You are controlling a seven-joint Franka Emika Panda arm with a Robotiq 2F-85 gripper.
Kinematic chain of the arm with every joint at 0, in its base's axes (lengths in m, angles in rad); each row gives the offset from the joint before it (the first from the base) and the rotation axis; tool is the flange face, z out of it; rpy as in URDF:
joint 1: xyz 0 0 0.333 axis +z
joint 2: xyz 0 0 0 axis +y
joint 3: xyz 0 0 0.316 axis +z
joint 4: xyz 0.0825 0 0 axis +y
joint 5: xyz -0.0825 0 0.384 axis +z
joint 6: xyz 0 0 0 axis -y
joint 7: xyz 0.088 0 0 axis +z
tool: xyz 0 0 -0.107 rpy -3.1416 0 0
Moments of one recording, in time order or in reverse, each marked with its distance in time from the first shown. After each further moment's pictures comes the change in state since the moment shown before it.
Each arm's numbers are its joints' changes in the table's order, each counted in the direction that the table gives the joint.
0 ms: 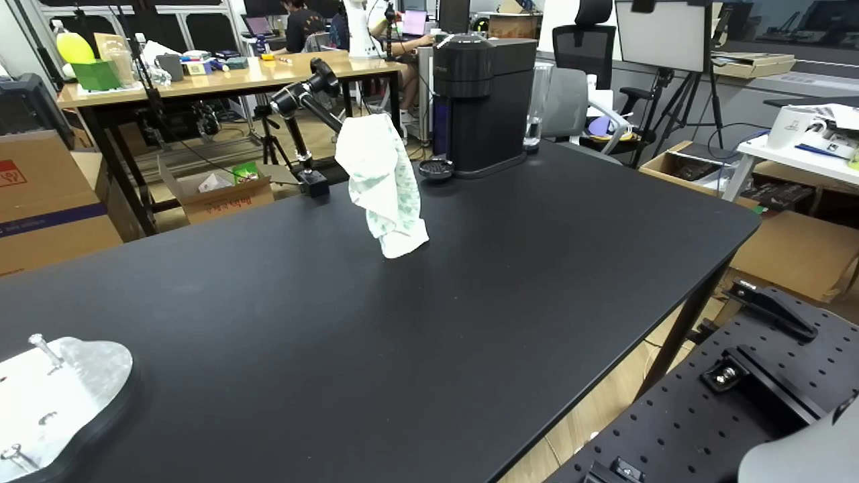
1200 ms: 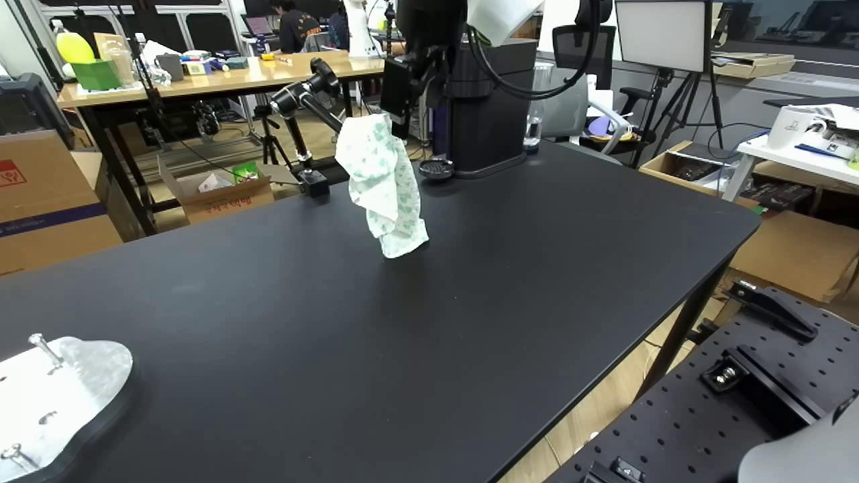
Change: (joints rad) arm 0.247 0.544 0.220 -0.018 0.034 0.785 0.137
